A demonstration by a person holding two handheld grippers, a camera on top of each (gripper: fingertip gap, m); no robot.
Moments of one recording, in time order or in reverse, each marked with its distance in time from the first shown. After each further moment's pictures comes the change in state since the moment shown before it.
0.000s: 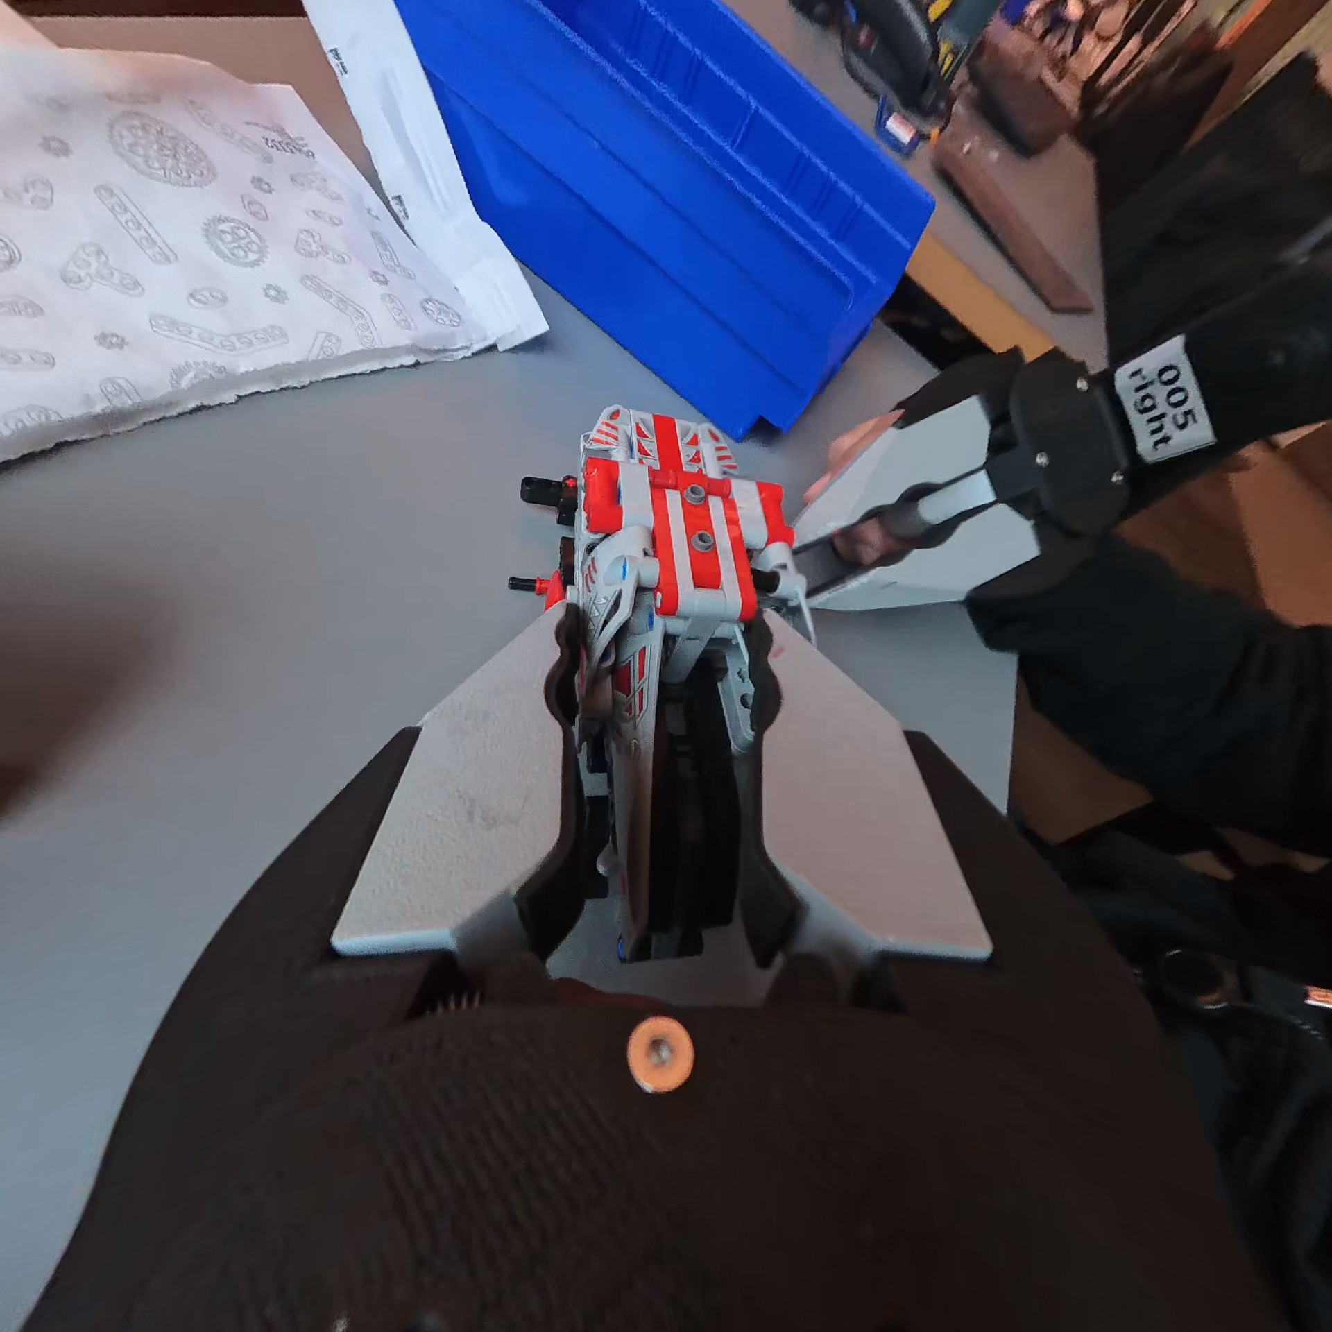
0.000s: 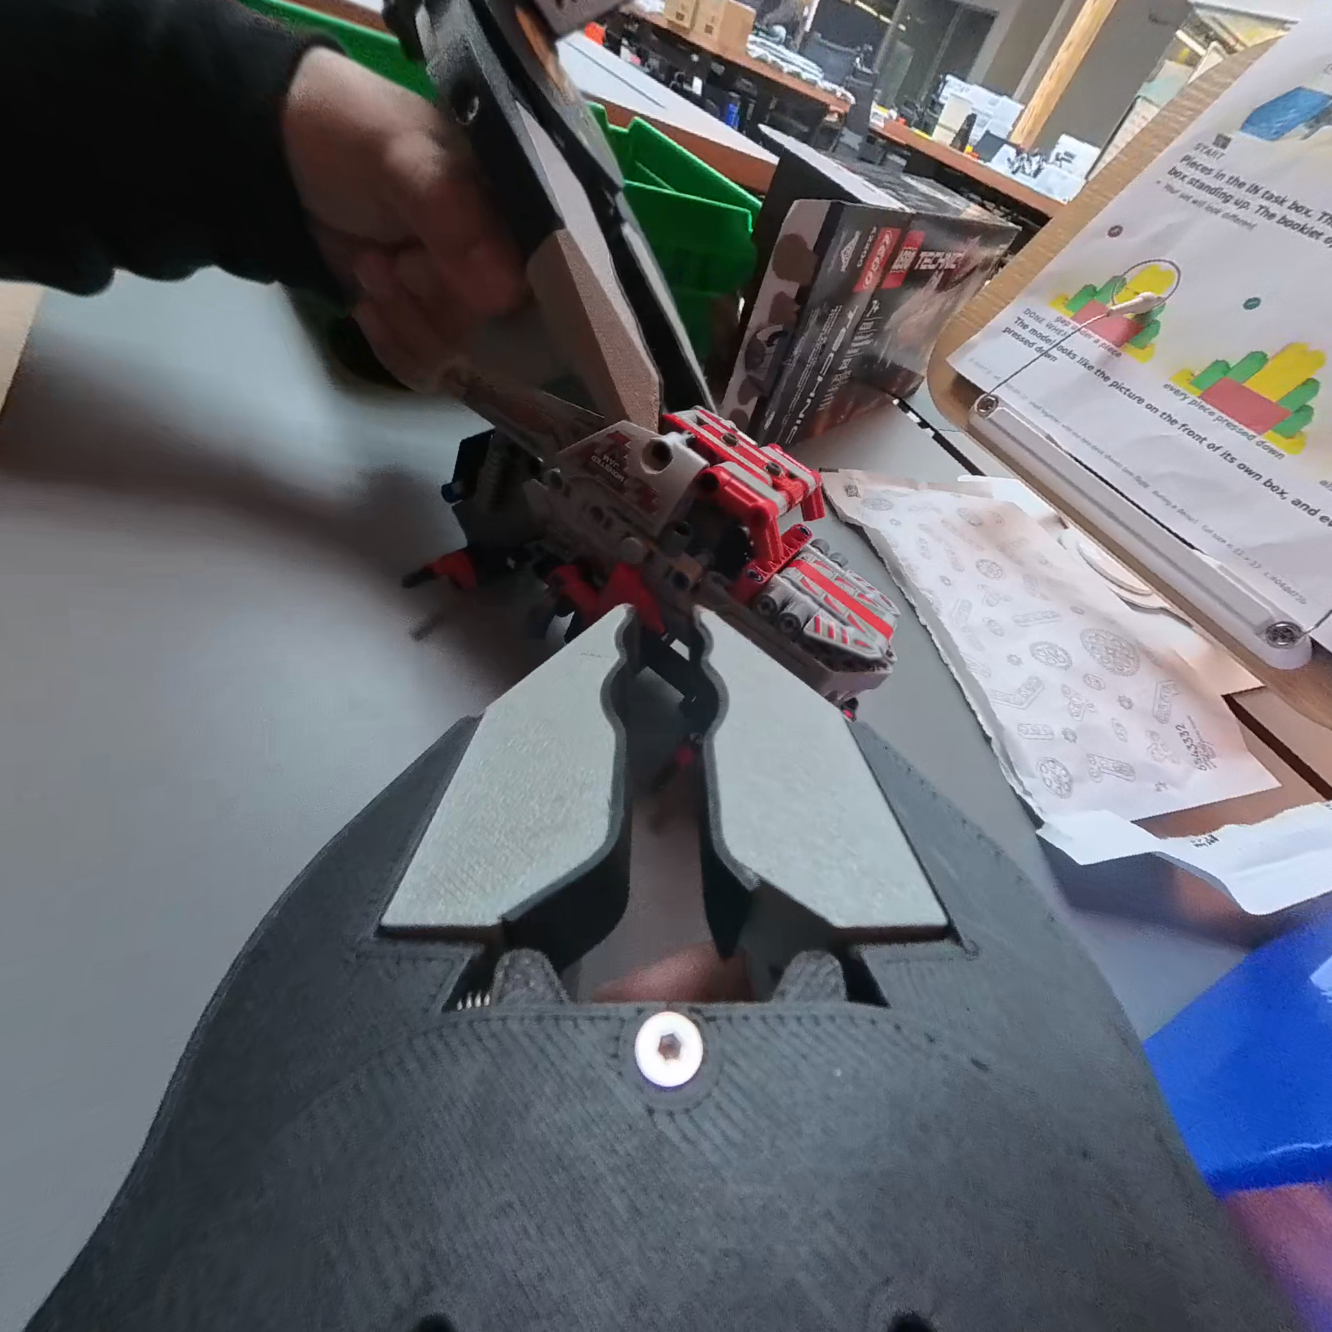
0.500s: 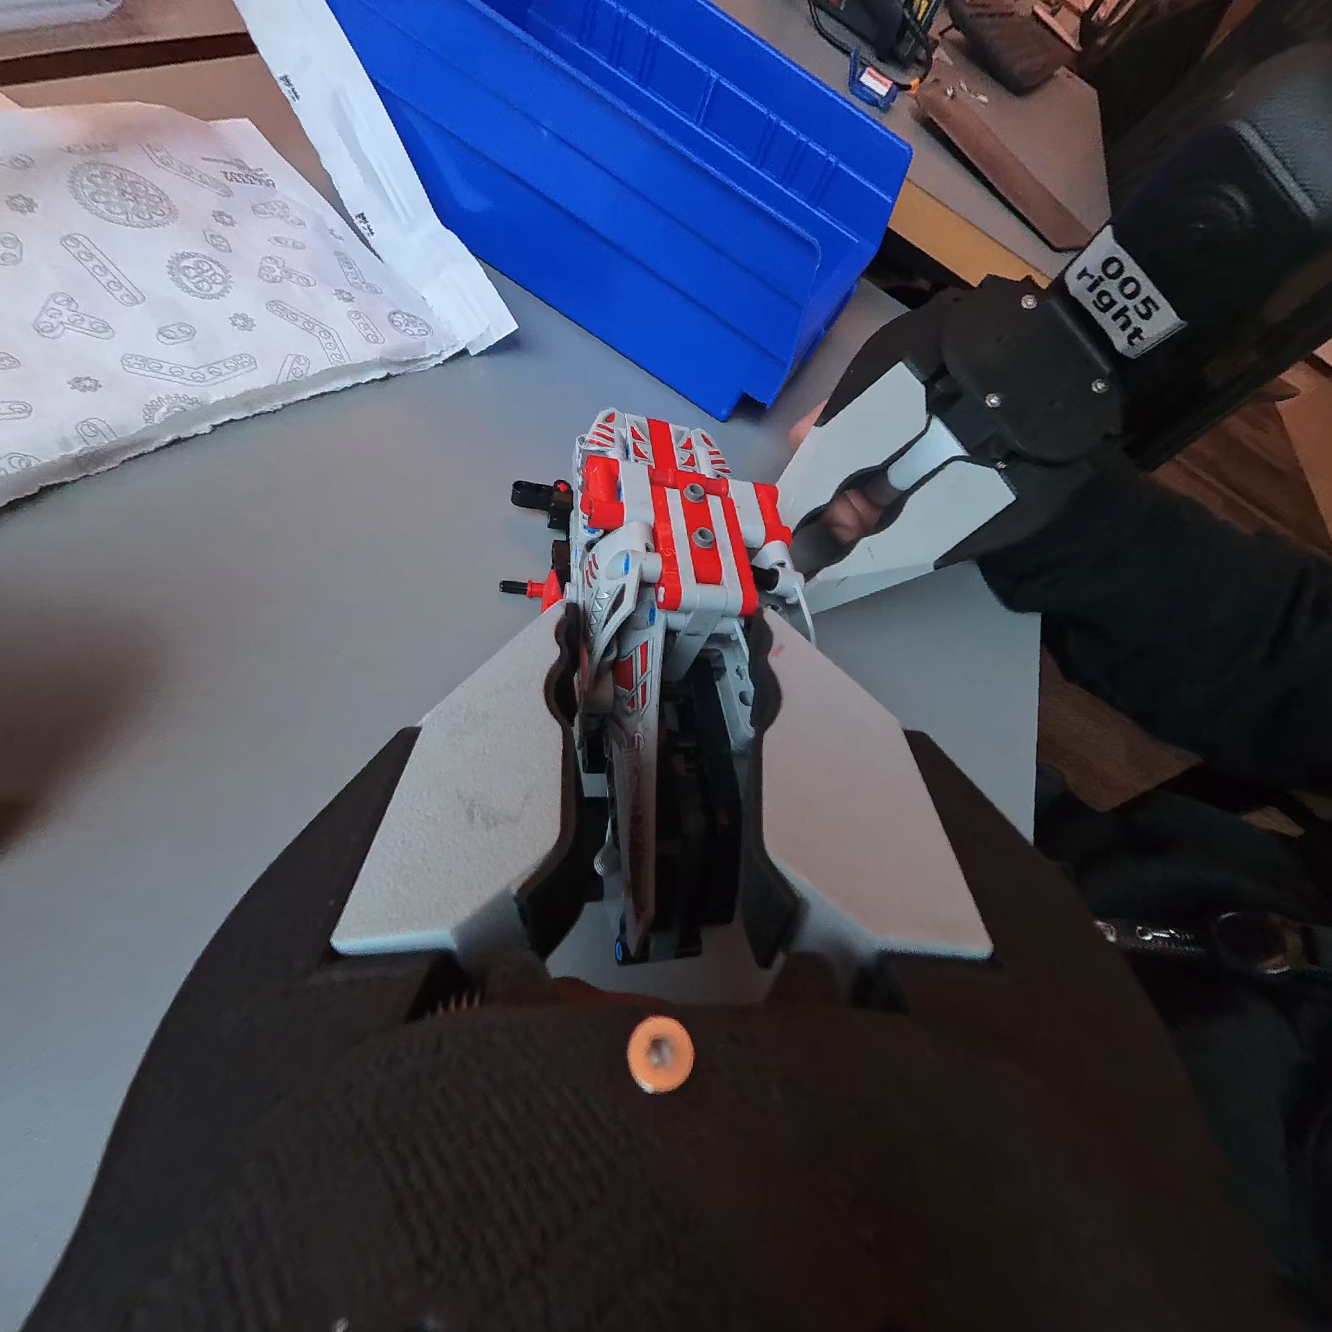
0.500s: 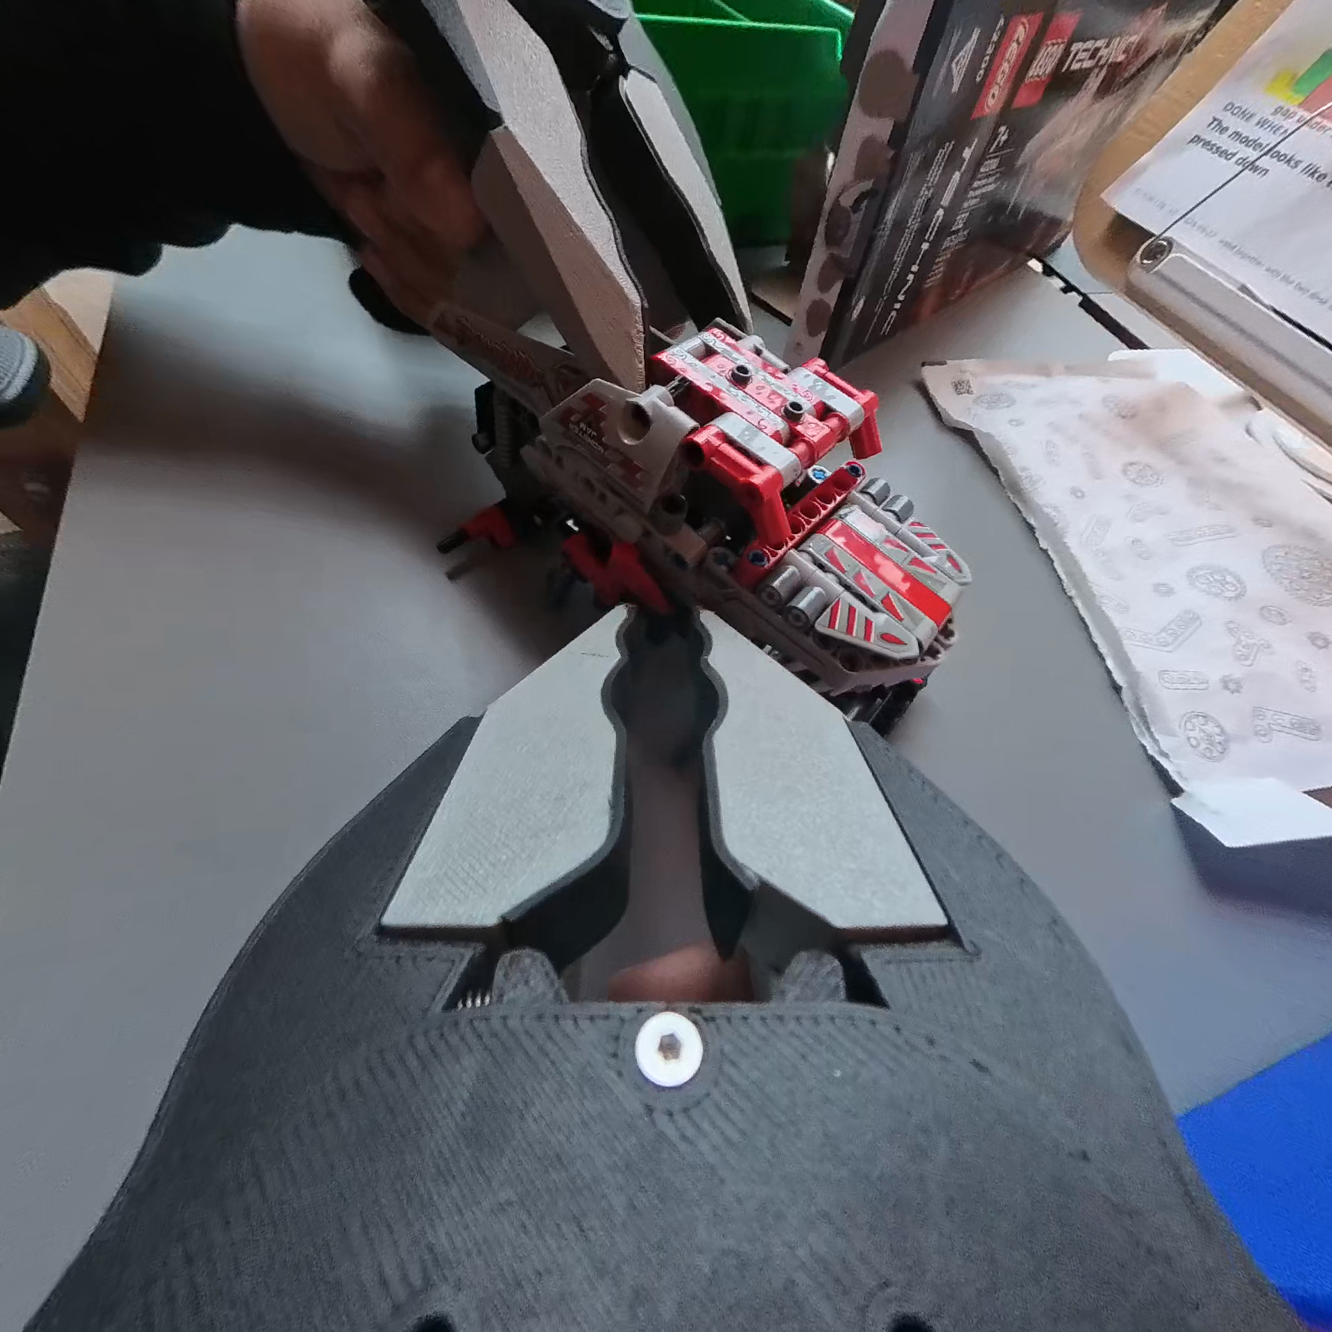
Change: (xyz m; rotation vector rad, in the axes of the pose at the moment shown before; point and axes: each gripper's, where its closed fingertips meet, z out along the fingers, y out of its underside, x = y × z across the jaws) left arm 0.009 0.007 0.002 -0.008 -0.005 0.104; right arm -0.011 0.019 0.007 -0.136 -0.138 0.115
